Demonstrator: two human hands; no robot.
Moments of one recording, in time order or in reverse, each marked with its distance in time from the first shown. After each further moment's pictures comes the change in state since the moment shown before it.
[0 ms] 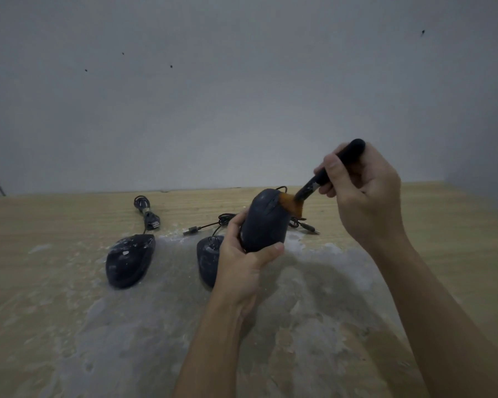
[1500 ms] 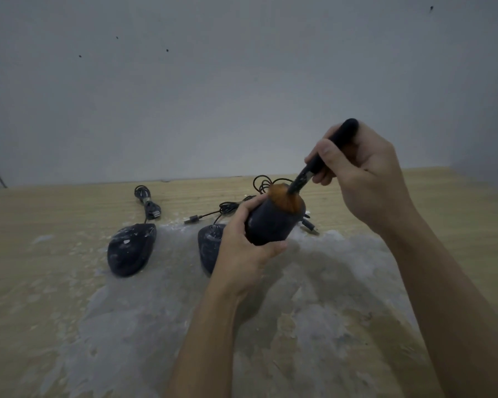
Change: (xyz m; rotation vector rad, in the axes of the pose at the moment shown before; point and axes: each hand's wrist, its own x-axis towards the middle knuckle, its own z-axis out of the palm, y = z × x) left_hand -0.004 0.006 -0.008 0.426 -0.156 0.115; right_hand 0.005 -0.005 0.000 0.081 -0.152 0.076
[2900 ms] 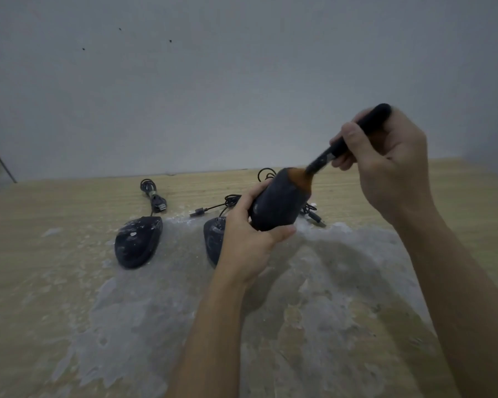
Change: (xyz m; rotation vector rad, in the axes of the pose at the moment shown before) left_hand 0.002 0.004 0.001 -0.013 0.058 0.047; right_hand 0.000 0.006 -0.006 0.033 0.132 -0.062
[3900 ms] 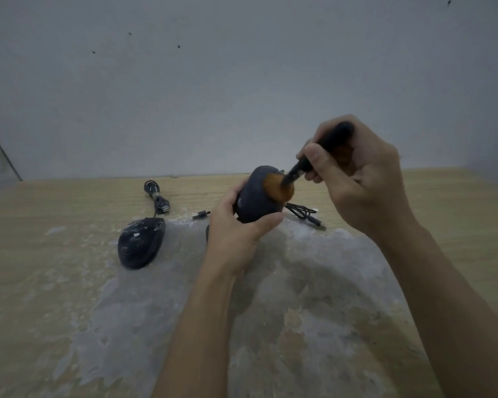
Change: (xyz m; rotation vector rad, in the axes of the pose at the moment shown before) left_hand 0.007 0.006 -0.016 0.020 0.122 -0.062; right_hand -0.011 -0.016 0.018 -0.098 -0.219 -0.195
